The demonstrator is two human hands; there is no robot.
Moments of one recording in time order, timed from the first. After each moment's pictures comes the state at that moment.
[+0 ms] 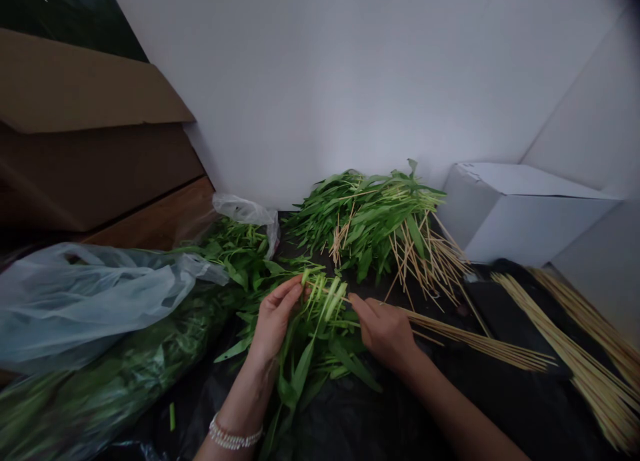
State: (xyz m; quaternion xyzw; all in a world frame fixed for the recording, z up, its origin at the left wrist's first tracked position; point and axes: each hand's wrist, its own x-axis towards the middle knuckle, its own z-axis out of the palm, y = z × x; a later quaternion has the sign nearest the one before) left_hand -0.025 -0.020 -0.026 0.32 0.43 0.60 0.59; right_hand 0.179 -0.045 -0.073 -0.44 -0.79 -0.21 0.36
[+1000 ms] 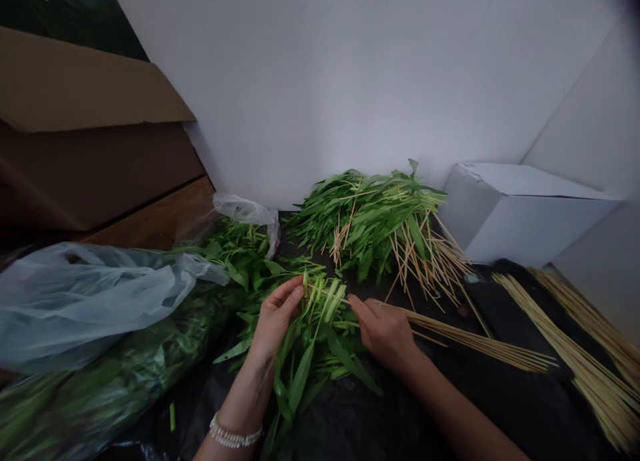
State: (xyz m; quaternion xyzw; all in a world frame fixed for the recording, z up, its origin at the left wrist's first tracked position) left_hand -0.033 -0.016 -0.035 0.35 0.46 0.58 0.57; right_hand 0.178 -0.045 -0.075 -0.45 -0.80 -0.20 0.34
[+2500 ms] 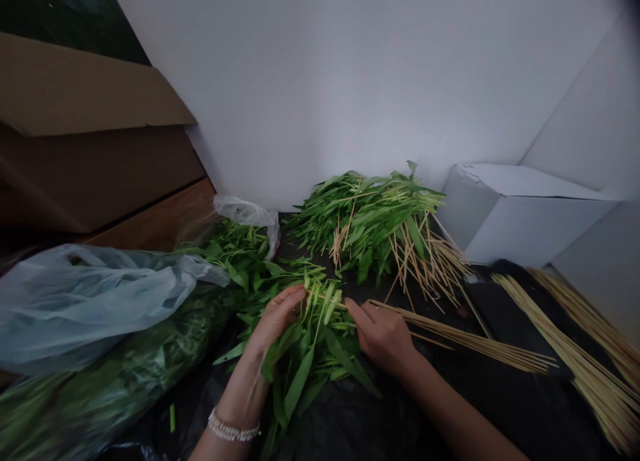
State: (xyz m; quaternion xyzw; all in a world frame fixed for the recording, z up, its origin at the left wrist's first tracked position) left_hand -0.039 -0.006 -0.050 0.28 0.41 0.54 0.68; right_hand 0.178 -0.046 -0.078 -0.43 -0.81 -0.22 0.34
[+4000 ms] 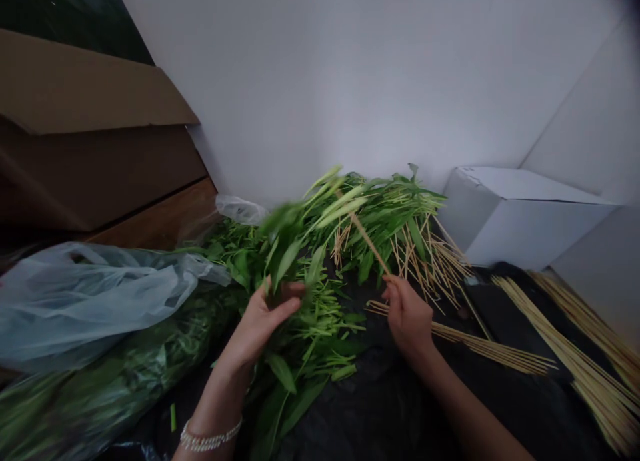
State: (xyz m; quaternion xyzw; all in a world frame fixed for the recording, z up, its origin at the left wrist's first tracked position) left_hand -0.064 -0.026 -0.007 0.55 0.45 0.48 0.51; right_hand 0.202 -0.031 -0.071 -0.54 -0.65 -0.11 0.52
